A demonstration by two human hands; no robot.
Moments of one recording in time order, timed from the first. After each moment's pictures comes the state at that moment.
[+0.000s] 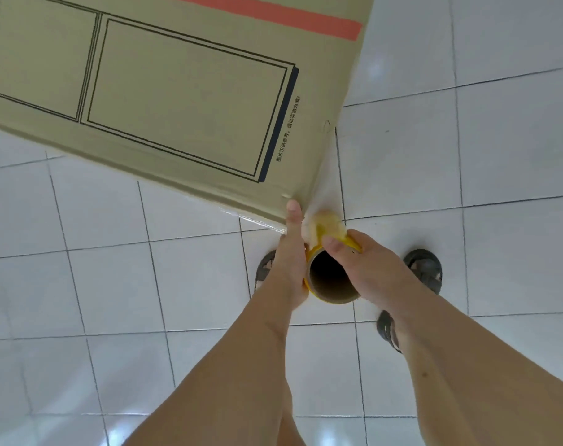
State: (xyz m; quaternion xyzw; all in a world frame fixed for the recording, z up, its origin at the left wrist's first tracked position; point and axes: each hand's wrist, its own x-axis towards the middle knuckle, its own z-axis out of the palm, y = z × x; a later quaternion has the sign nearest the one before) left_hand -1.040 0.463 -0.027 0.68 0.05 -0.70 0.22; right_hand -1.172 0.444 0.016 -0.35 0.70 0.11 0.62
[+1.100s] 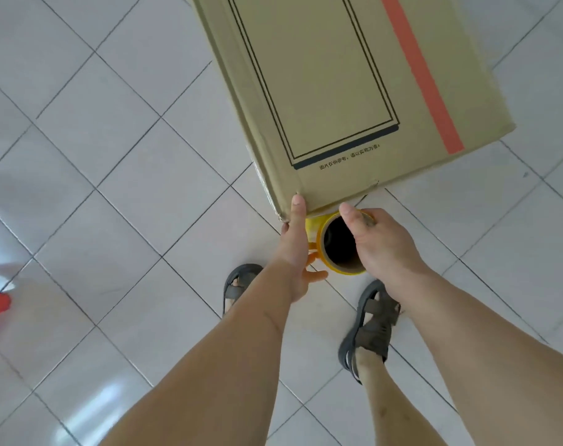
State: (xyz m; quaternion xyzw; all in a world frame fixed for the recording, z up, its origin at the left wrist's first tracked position) left_hand -1.118 0.402 -0.008 0.64 0.31 -0.53 0.47; right_hand -1.184 0.290 0.023 -0.68 0.53 0.20 0.48
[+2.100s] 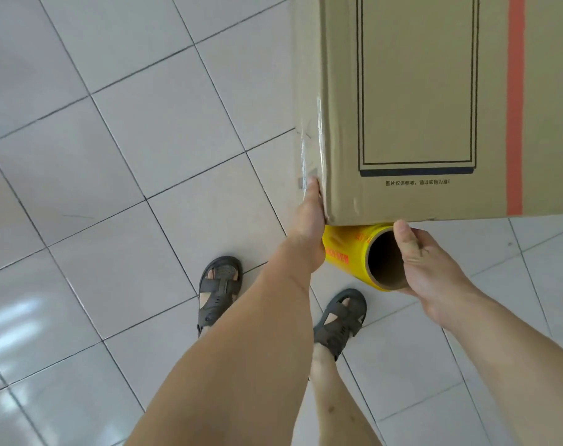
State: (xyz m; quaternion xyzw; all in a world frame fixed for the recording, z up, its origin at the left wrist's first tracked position) left_hand -1.081 0.394 -0.035 0.50 0.37 -0.49 0.62; right_hand -1.168 0.263 0.024 -0.66 0.53 0.27 0.46
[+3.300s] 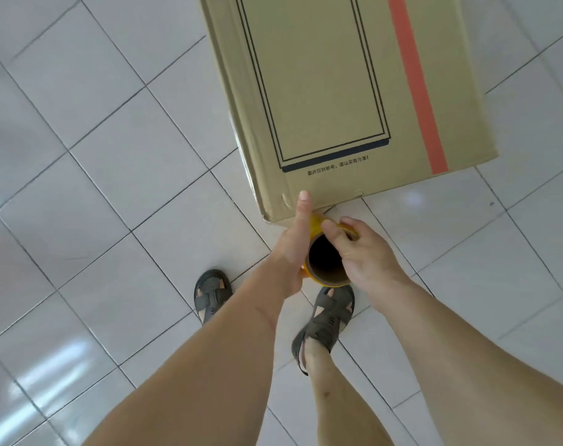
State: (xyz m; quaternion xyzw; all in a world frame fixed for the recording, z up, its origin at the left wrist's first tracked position) left_hand -1.135 0.338 0.011 0.60 0.31 -0.56 0.48; right_hand -1.200 0.235 0.028 -0.65 0.48 0.24 0.54
